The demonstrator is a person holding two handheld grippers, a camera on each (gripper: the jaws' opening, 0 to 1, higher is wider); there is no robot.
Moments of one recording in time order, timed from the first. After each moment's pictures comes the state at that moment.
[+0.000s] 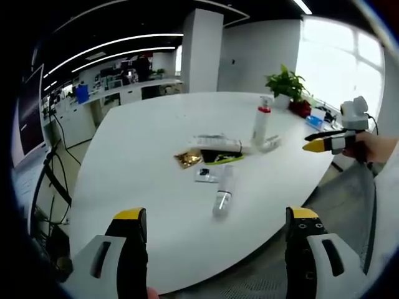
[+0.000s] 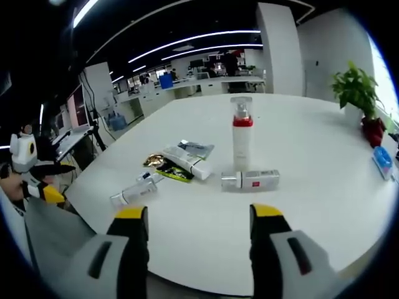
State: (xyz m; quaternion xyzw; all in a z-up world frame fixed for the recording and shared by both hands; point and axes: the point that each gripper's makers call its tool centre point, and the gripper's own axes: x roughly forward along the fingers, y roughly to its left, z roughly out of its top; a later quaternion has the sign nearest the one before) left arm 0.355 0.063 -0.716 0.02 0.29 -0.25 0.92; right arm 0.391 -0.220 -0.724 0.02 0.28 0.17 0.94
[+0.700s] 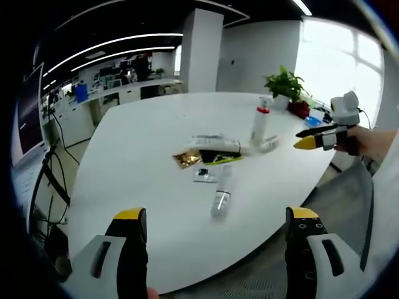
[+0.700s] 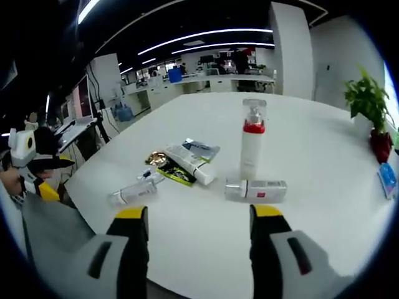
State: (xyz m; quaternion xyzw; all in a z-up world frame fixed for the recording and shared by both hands) left arm 0.354 0.062 -0.715 0.02 0.29 -0.25 0.92; right arm 0.415 -0.211 -0.722 -0.02 0.29 0.21 0.93
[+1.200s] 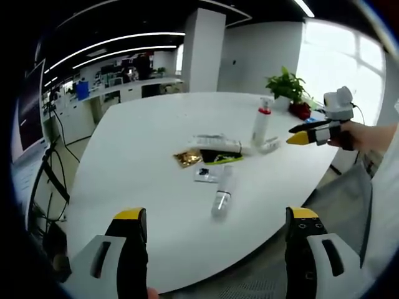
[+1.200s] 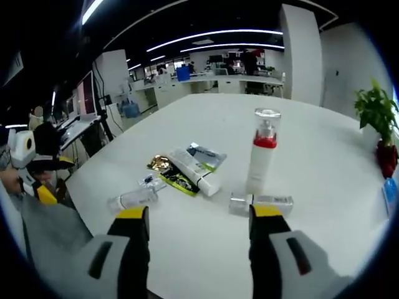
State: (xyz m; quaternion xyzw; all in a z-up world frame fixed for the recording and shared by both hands) left arm 0.354 0.063 -0.714 0.01 0.30 -0.25 0.92; right arm 0.438 -0.195 -0.718 -0.03 0.29 0.23 0.93
